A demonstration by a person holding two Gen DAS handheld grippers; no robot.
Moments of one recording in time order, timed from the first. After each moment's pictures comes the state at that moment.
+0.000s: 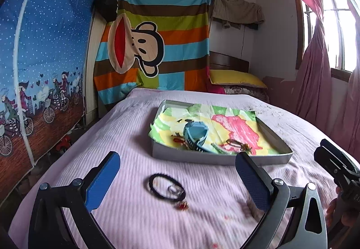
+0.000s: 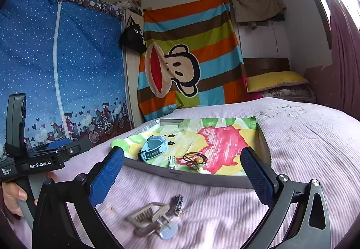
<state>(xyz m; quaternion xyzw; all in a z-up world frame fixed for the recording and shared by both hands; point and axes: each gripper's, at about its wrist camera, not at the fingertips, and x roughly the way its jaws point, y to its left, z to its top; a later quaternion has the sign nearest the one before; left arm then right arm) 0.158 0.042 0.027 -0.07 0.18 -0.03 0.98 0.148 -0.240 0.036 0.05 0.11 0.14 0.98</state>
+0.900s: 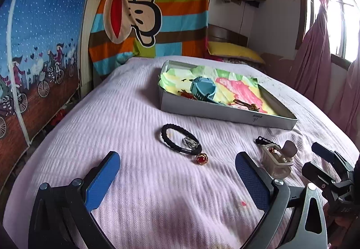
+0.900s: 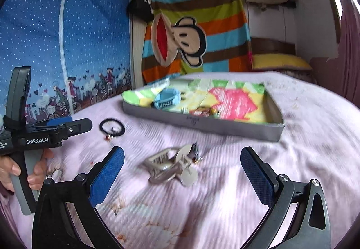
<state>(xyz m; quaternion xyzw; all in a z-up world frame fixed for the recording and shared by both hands) 0.159 0.067 -0.018 -0.07 0.27 -0.06 0.96 0.130 -0.213 -0.012 0.01 0.21 0.15 0.97</state>
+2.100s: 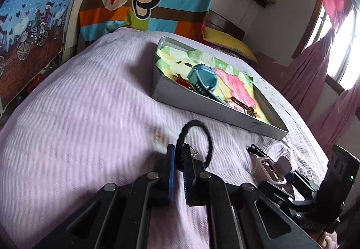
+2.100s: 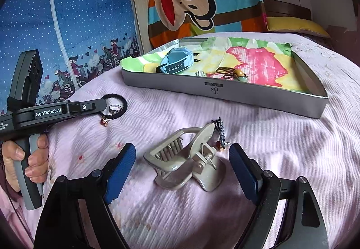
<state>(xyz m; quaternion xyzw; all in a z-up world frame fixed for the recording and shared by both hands) 0.208 0.079 -0.035 -0.17 0.33 -0.12 0.92 0.194 -0.184 -0.043 0.02 0.33 0.20 0.92</state>
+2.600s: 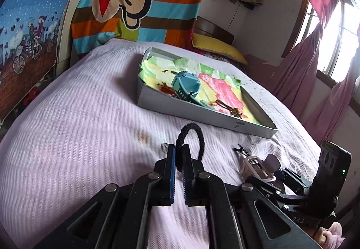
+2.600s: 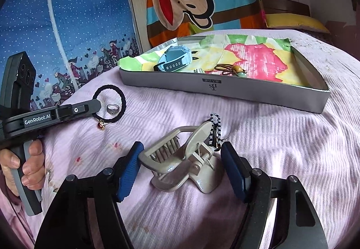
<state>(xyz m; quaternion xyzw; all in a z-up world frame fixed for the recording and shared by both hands) 0.187 0.067 -0.021 -0.15 0.30 -0.14 0.93 0.191 -0.189 -0.047 0.03 0.32 0.20 0.93</state>
